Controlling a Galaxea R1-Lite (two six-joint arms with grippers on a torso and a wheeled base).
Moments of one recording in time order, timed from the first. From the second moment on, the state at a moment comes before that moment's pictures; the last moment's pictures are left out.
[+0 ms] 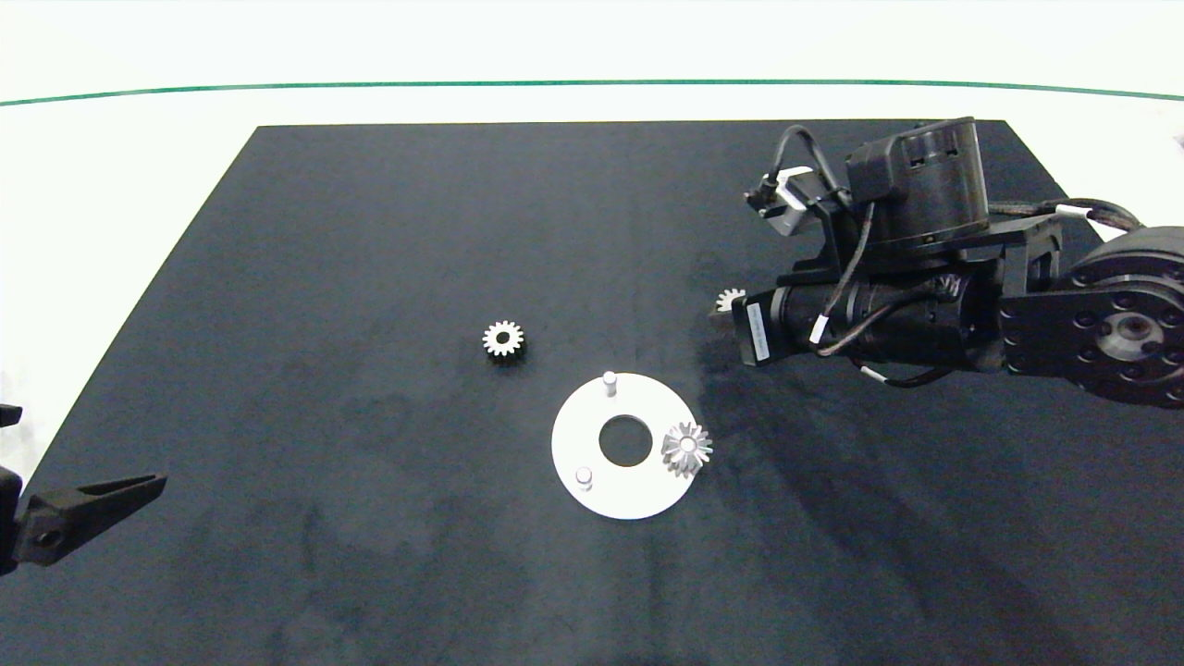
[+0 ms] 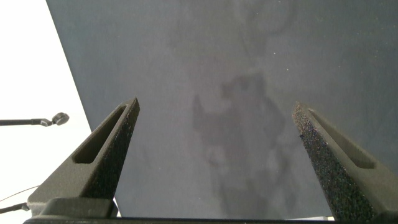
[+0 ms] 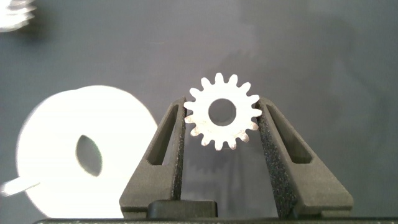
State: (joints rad) left arm -0.15 0.99 -0.99 0.55 0.16 0.26; right arm 0.60 1.78 -1.39 0.08 -0.18 0.00
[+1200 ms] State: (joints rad) left arm -0.15 0.98 -0.99 0.55 0.16 0.26; right arm 0.80 1.99 -1.58 0.15 -0.21 0.00
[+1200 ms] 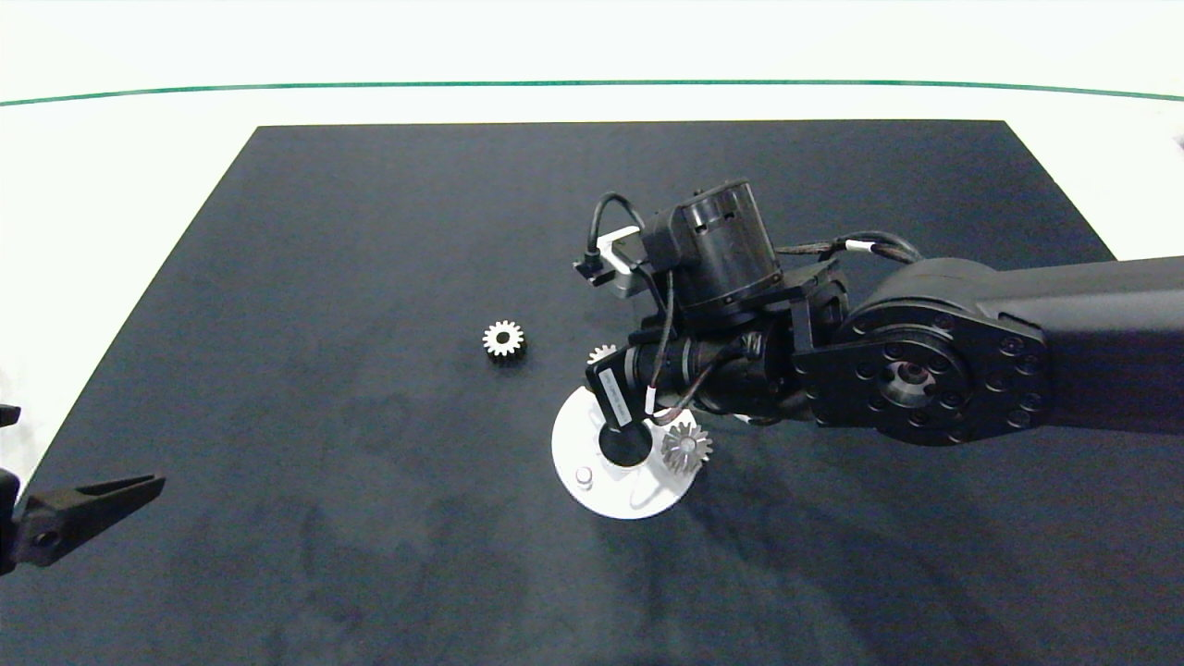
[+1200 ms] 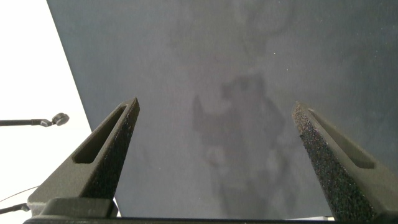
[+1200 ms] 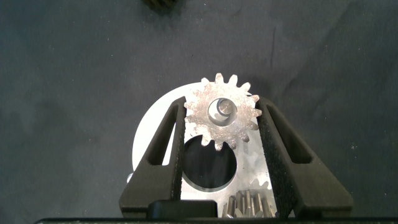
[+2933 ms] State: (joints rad) left arm -0.15 0.95 -0.99 0.55 0.16 0.28; right arm 0.79 2.00 -1.57 0.15 -0.24 0.00
